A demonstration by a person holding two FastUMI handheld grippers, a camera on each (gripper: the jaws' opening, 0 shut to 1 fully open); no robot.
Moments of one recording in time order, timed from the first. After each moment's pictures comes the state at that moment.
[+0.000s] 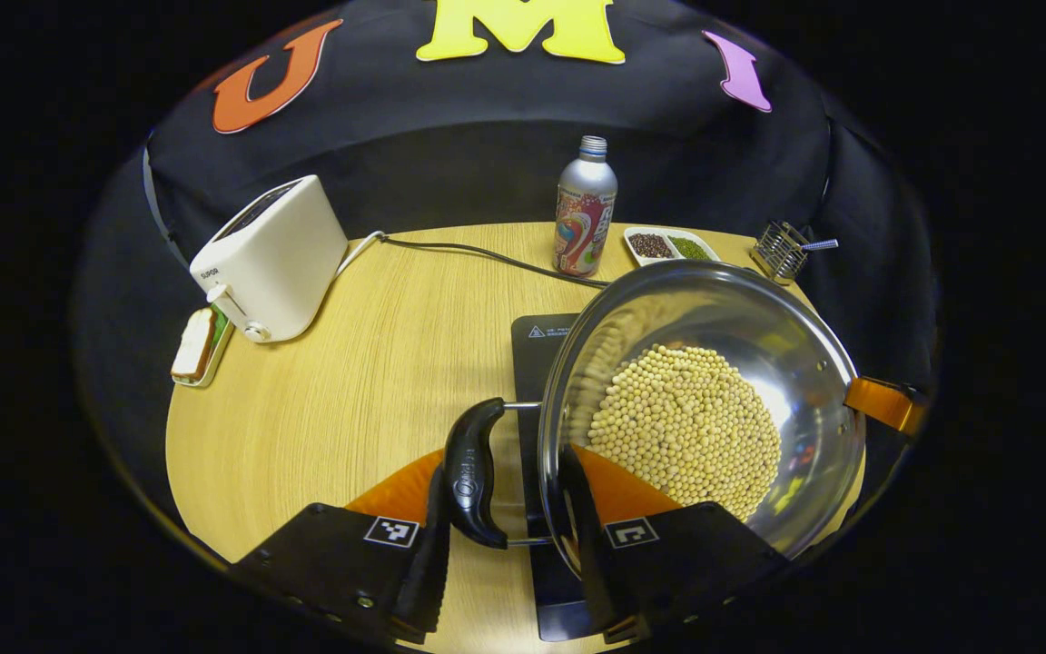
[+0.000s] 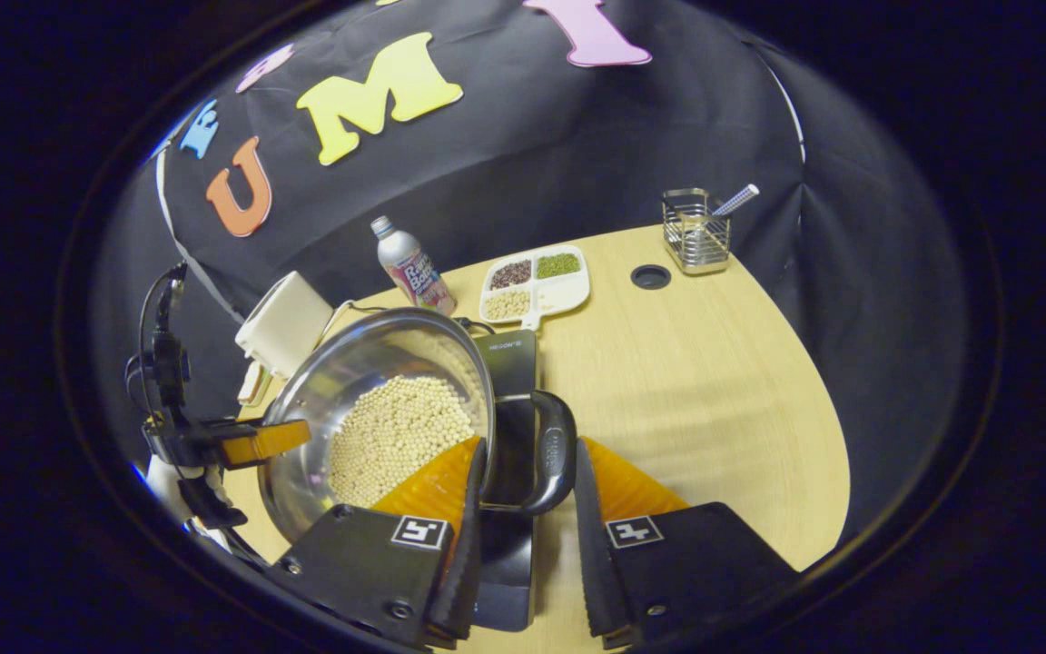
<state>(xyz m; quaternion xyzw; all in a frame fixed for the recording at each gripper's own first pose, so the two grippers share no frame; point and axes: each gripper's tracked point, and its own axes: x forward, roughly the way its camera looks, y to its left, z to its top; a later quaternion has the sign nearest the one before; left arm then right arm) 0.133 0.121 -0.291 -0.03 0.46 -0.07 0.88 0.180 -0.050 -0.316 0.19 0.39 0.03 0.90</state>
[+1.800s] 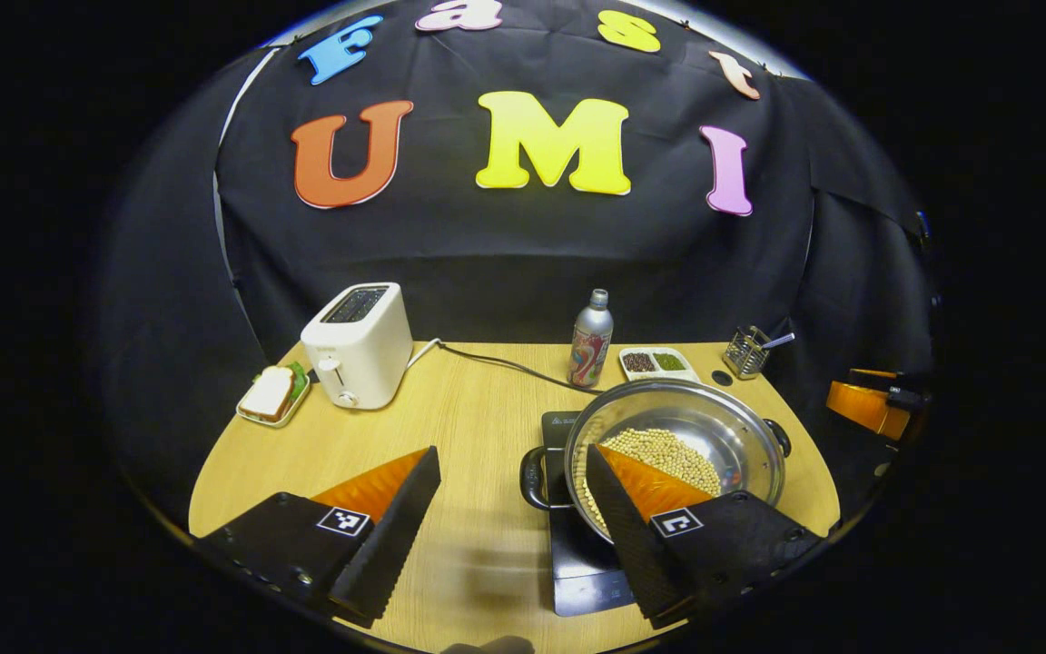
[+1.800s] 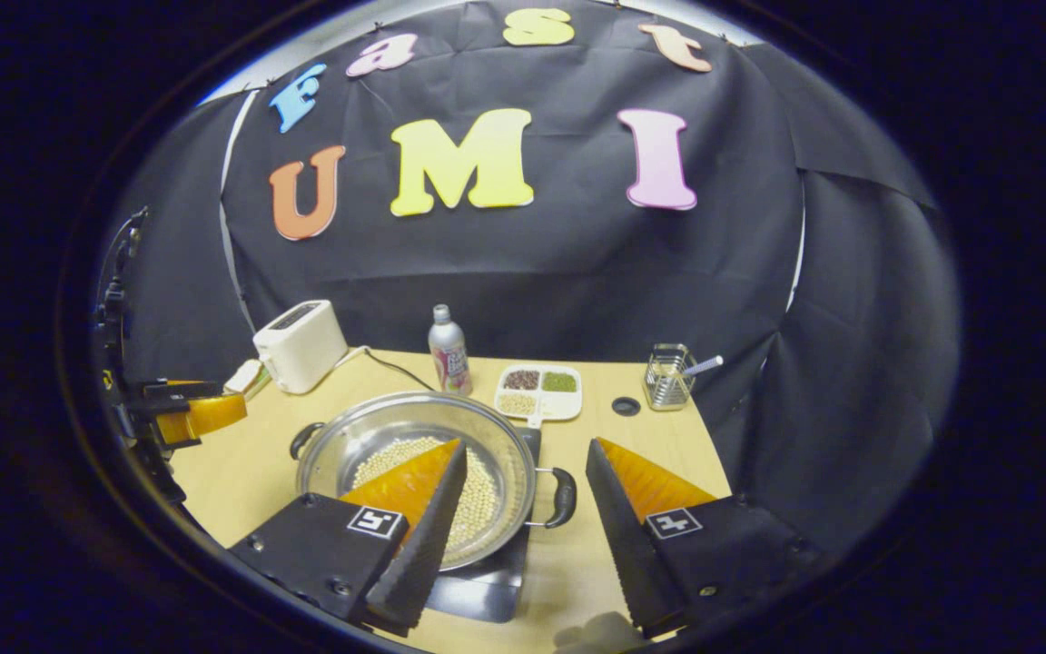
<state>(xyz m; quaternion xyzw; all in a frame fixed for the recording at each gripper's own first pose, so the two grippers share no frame) 0.074 0.172 -0.123 -0.06 0.27 -0.04 0.96 0.140 -0.029 -0.164 0.03 0.22 0.01 0.97</state>
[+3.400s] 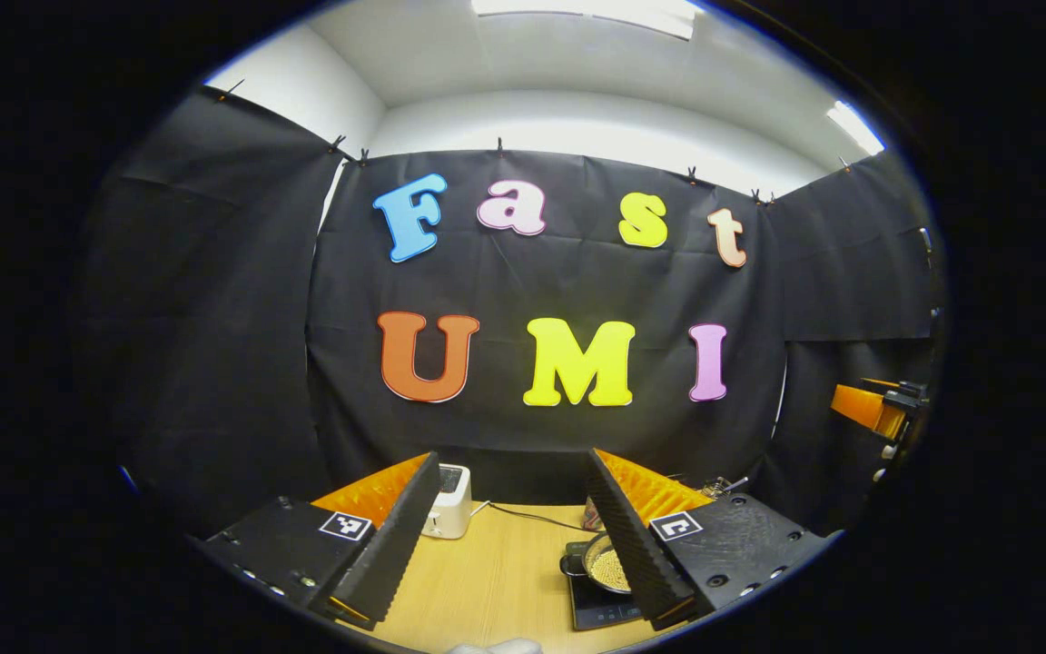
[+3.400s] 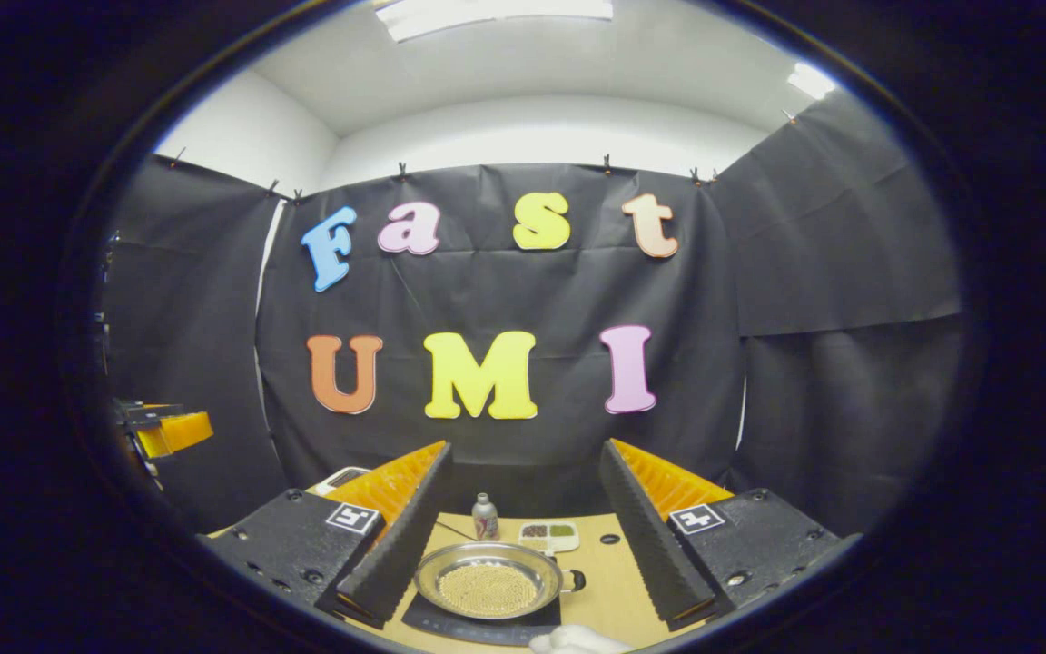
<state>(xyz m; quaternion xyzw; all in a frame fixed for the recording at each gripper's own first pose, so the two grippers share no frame) -0.060 0.275 0.133 -0.07 0.01 0.01 1.00 -0.010 0.018 0.089 0.04 -0.04 -0.03 1.00</state>
